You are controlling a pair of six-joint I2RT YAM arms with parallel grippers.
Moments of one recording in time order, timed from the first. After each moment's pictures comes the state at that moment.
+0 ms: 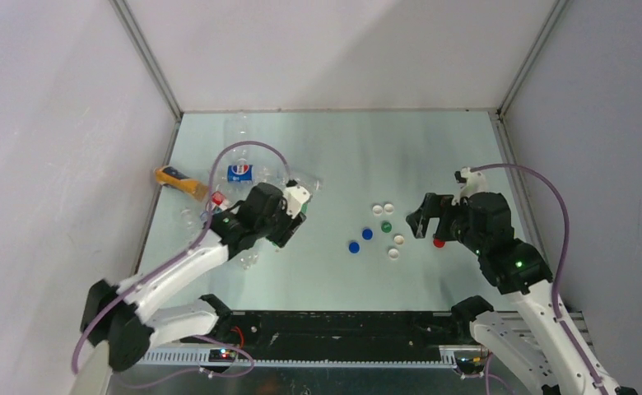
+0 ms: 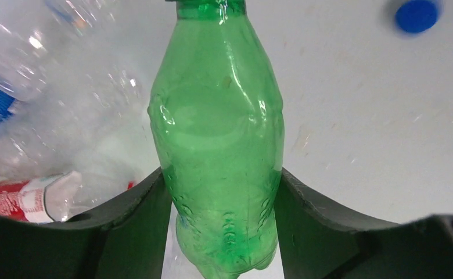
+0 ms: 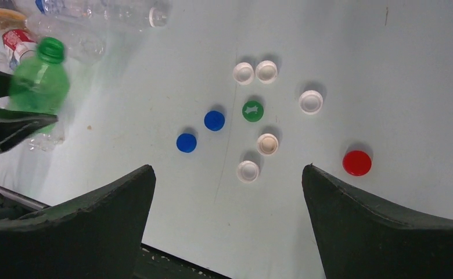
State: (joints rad) left arm -0.67 1.16 0.80 -0.54 -0.09 0.19; right arm 0.39 0.66 0.82 -0.69 -0.03 0.40
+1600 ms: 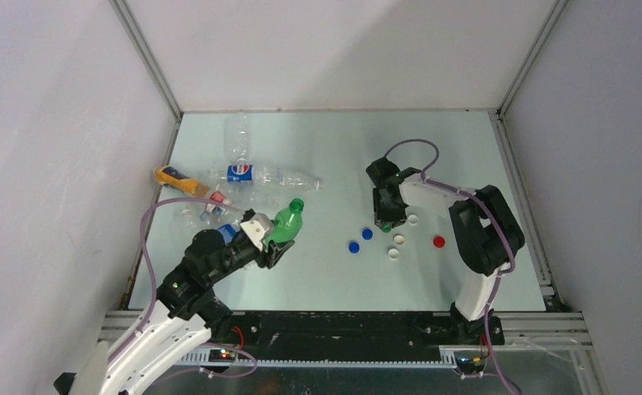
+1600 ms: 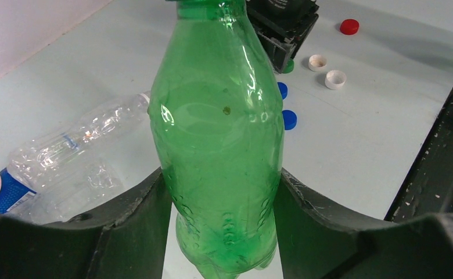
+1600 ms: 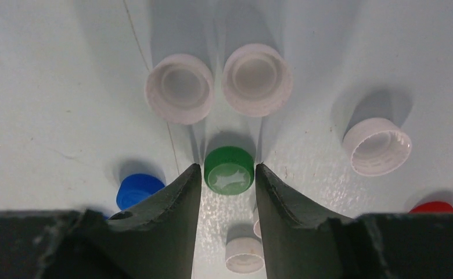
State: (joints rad) left arm -0.67 0.40 0.46 -0.25 0.20 0.14; right arm 0.53 1.82 1.15 -0.65 0.12 0.52
